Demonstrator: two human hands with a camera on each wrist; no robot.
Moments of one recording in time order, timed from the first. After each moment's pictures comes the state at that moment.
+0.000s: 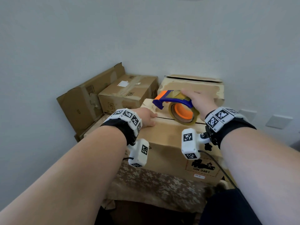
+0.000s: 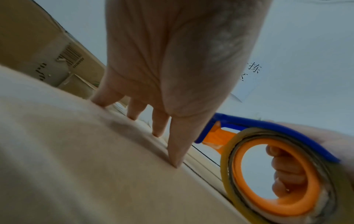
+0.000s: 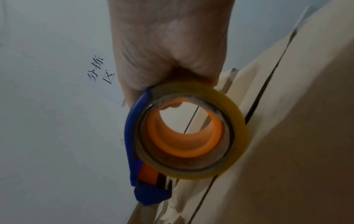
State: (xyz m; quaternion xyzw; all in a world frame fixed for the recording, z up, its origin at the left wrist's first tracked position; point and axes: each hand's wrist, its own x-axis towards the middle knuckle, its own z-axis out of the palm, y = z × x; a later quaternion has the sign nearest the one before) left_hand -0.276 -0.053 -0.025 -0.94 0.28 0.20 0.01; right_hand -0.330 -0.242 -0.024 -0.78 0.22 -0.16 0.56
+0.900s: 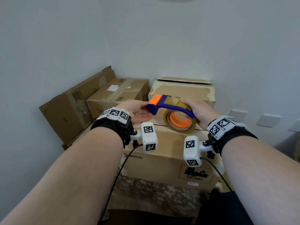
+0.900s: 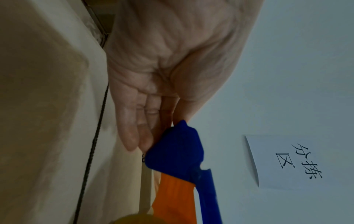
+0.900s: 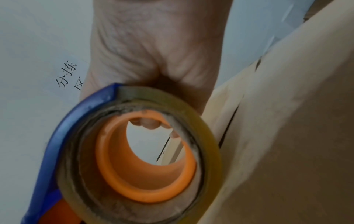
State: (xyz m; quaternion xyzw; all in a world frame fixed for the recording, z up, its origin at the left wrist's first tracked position) left_hand -0.242 -0.076 -0.019 -0.67 -0.05 0.33 -0.66; right_hand -0.345 -0.267 -0.031 -0.73 0.21 -0.11 0.64
